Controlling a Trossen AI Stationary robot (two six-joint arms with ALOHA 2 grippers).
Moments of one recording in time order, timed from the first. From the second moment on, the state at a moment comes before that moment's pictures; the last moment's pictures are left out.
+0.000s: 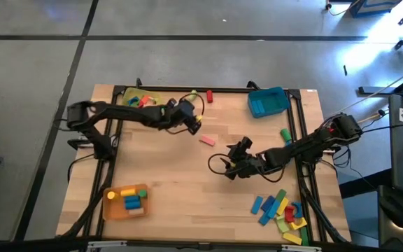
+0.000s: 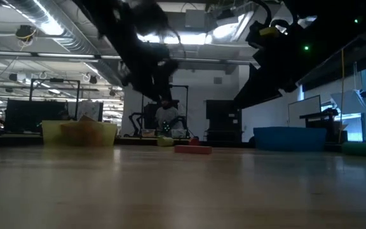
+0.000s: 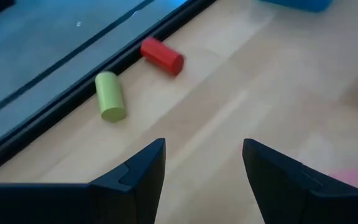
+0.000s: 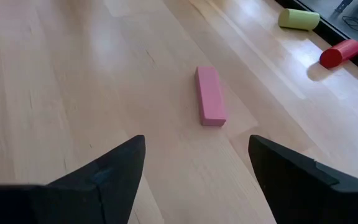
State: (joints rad) left arm 0.23 1.62 1.02 -0.21 -0.49 -0.33; right arm 0.33 1.56 0.74 -0.01 0.70 0.47
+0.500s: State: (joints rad) left arm 0.49 1.85 1.02 0.05 -0.35 -0.28; right arm 0.33 1.56 0.74 -0.03 0.70 0.47
